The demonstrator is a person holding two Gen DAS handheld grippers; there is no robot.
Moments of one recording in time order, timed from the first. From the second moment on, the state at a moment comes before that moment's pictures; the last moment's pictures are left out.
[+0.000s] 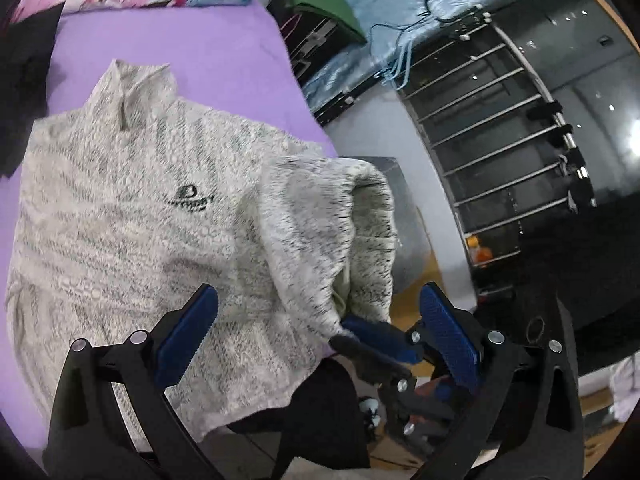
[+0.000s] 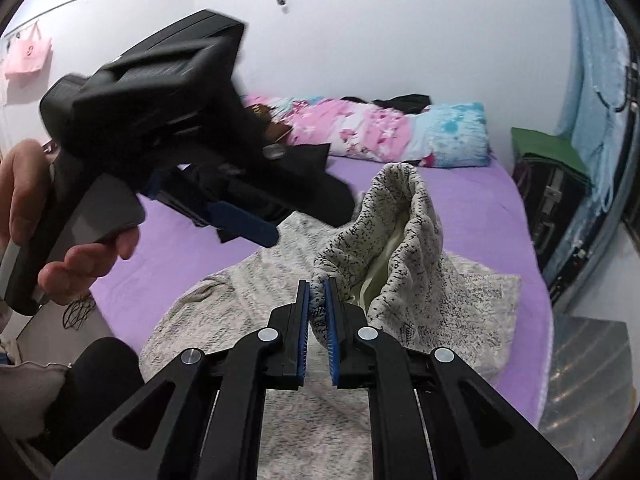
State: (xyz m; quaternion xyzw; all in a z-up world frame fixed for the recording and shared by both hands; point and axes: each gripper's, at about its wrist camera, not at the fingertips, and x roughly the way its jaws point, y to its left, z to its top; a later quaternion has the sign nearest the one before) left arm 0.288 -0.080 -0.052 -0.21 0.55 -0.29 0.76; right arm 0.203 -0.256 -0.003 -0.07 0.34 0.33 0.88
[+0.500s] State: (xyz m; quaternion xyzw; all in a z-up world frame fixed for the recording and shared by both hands) left arm 0.302 -0.027 -0.105 -0.26 0.58 -0.25 0.73; right arm 0.208 -0.207 -0.024 -0.09 0.36 0.35 0.86
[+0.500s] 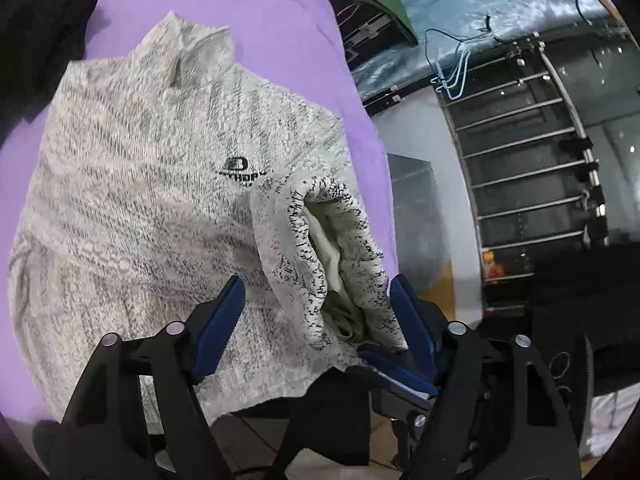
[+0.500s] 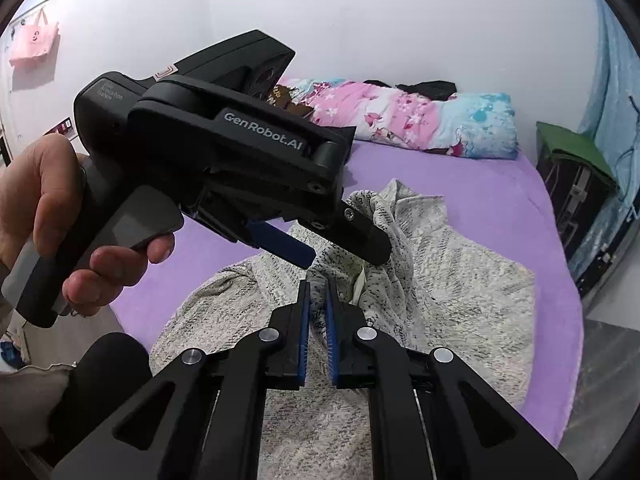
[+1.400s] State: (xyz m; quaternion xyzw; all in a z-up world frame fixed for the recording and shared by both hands) left arm 0.307 0.046 -0.158 -0.37 0.56 -0.26 0.69; right arm 0.200 -0.185 -0.041 -0.10 0.36 0.39 0.84
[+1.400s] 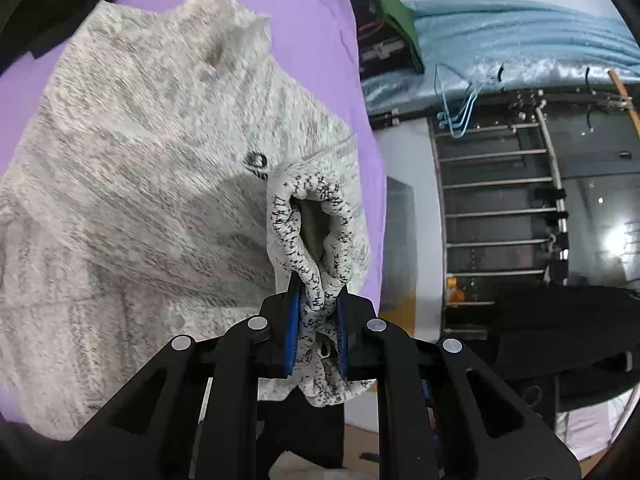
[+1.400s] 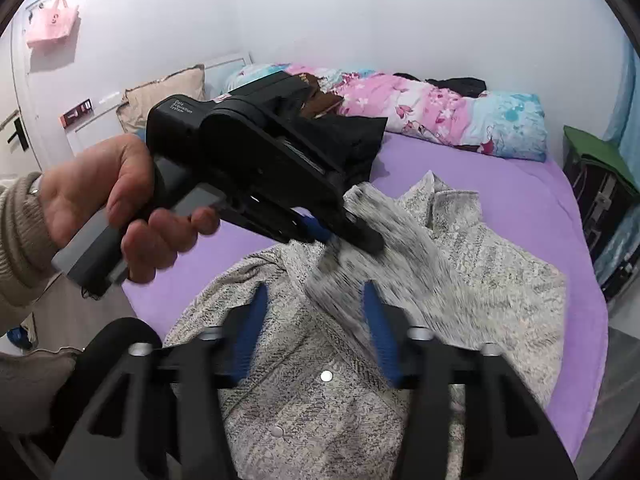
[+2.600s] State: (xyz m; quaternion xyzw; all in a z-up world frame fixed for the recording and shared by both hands) left arm 0.266 0.211 -0.298 -0.27 0.60 -0.07 0.75; right arm 0.313 -0.272 -0.162 -0.11 0.47 0.20 0.85
